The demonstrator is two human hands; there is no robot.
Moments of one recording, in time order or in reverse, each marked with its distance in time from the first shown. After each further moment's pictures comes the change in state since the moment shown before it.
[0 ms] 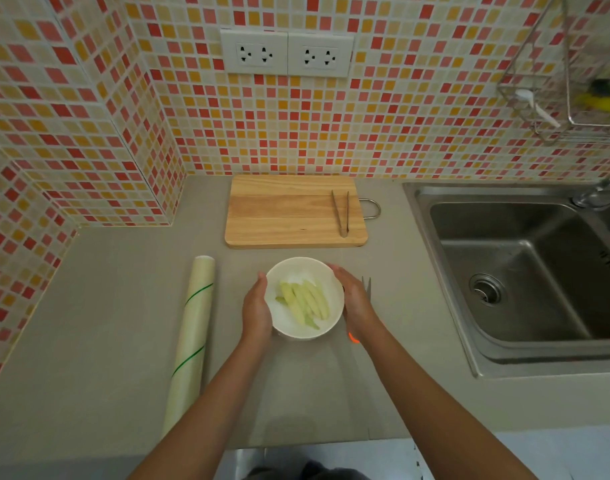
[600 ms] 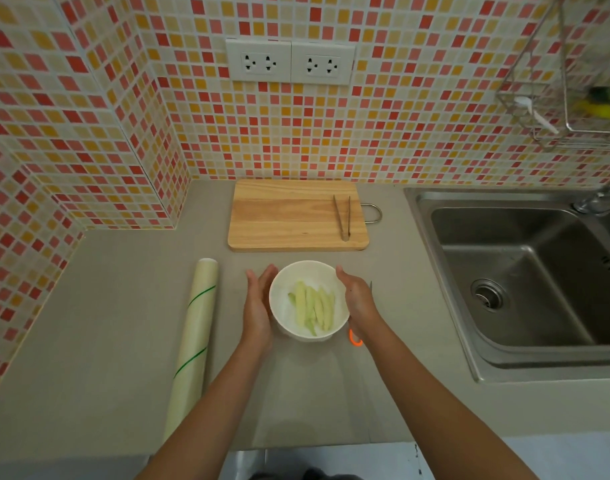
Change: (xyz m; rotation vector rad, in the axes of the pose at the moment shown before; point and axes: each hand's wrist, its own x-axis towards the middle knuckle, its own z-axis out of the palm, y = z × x) left_hand -0.008 0.008 0.000 -0.129 -0.144 0.000; right_hand -0.001 -0.012 0.002 -0.038 0.087 0.070
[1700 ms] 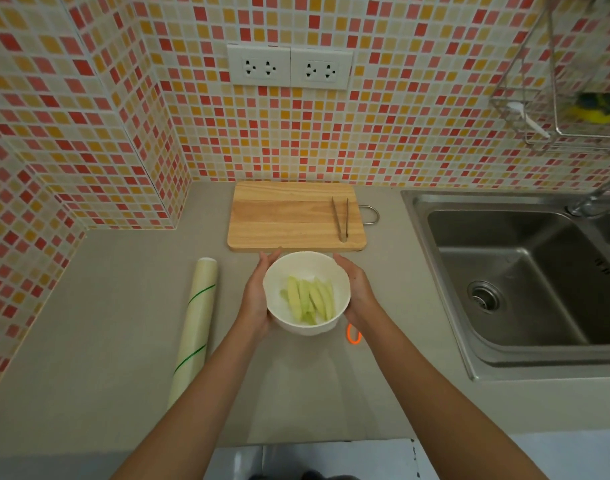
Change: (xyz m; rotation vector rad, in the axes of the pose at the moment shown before) left_hand -0.005 0.027 0.014 -0.057 -0.184 0.000; right_hand -0.004 -0.019 0.006 0.196 -0.101 0.012
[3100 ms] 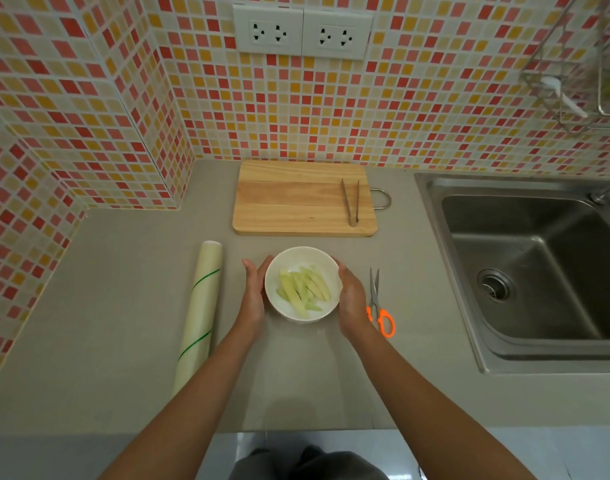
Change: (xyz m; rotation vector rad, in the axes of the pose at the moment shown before) left_hand 0.011 -0.027 -0.041 0.236 0.012 0.065; right_hand 0.015 0.061 -0.001 -0.104 0.156 -0.127
